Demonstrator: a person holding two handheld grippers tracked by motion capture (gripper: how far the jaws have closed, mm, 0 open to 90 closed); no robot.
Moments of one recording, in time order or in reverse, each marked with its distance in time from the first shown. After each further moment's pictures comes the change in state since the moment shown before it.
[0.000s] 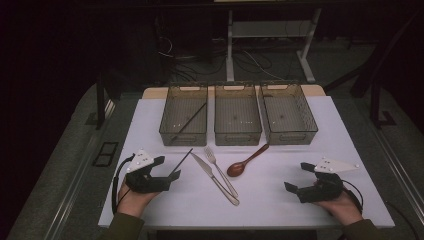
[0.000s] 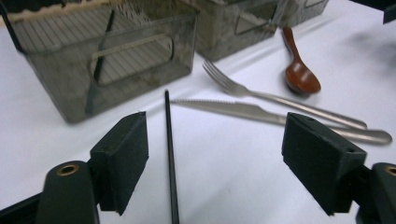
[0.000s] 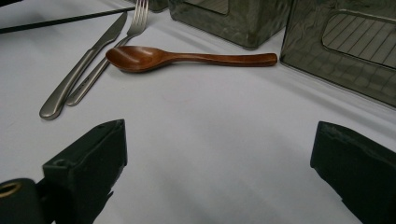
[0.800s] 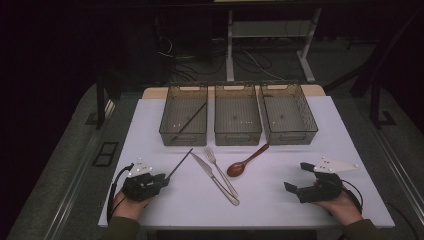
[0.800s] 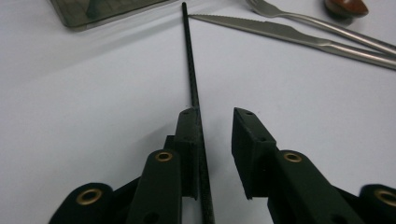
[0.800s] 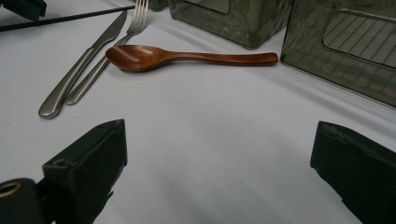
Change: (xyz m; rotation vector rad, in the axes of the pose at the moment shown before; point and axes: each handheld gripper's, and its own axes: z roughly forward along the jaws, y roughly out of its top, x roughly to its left) left arm 0.016 -0.032 0.006 0.190 0.020 -0.034; right arm 0.000 0.000 0.001 0.004 -0.002 -0.005
